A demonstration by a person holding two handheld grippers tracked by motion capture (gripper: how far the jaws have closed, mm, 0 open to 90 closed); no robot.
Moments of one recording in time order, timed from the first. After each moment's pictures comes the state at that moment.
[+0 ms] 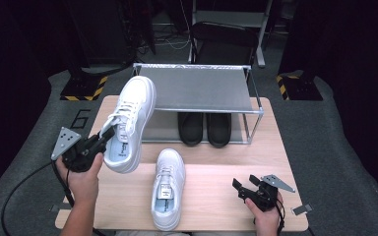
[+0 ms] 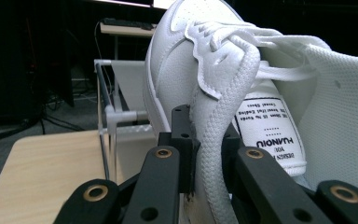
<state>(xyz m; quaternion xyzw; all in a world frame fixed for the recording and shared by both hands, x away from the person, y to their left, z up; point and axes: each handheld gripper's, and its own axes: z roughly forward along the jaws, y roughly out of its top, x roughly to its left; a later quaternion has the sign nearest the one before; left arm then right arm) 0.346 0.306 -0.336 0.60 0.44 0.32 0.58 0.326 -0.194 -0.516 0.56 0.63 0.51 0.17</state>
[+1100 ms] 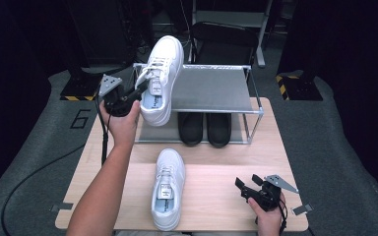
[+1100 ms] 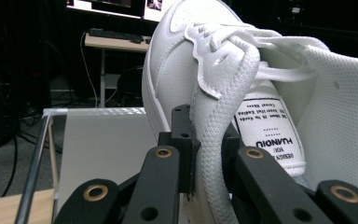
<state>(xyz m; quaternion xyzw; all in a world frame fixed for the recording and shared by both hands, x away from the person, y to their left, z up) 0.472 0.228 -0.289 0.60 0.44 0.31 0.60 0.326 -0.201 -0.515 0.56 0.62 0.52 0.17</state>
